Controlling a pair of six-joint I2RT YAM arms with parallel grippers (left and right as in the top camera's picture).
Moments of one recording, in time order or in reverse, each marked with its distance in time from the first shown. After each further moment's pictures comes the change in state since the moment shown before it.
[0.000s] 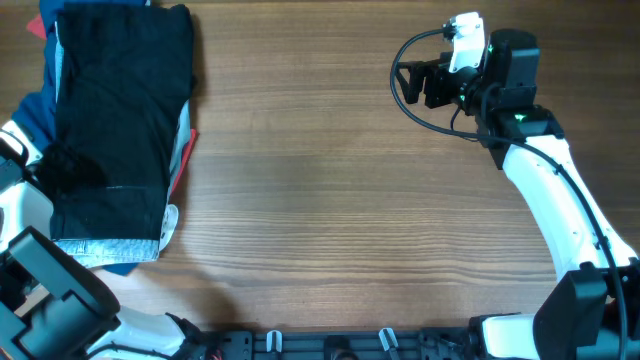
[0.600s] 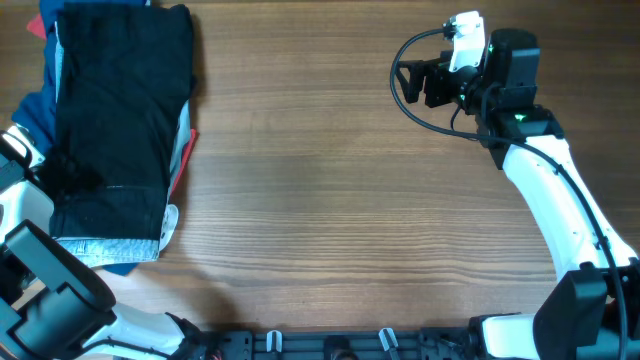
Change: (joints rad) left arm 0.001 0.031 0.000 0.004 0.006 -0.066; right arm 0.000 0.000 0.000 0.015 0.000 -0.003
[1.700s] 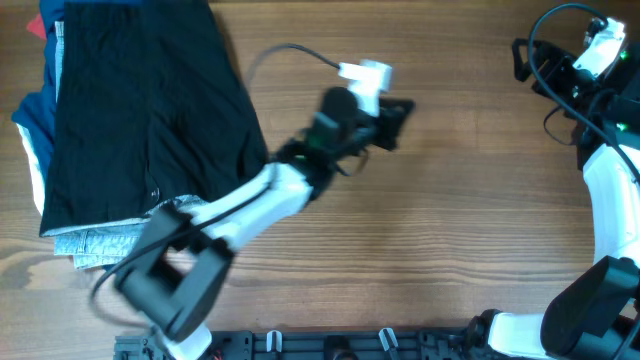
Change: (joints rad) left arm -1.437 0.076 0.108 0.631 0.106 -0.474; right arm -0.454 0.000 0.002 0.022 -0.140 0.218
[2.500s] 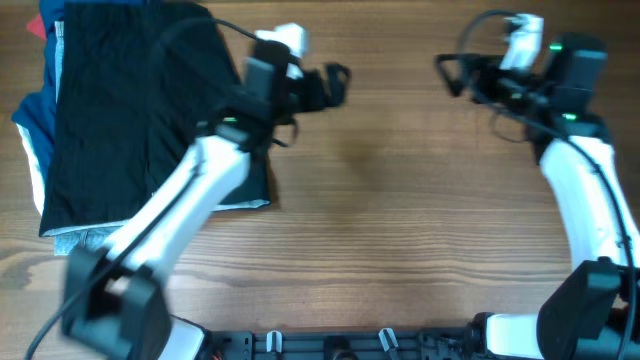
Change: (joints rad) left arm 0.316 -0.256 0.111 -0.638 -0.140 0.068; right arm 0.276 0.011 0.001 -0.044 -0.163 -0.101
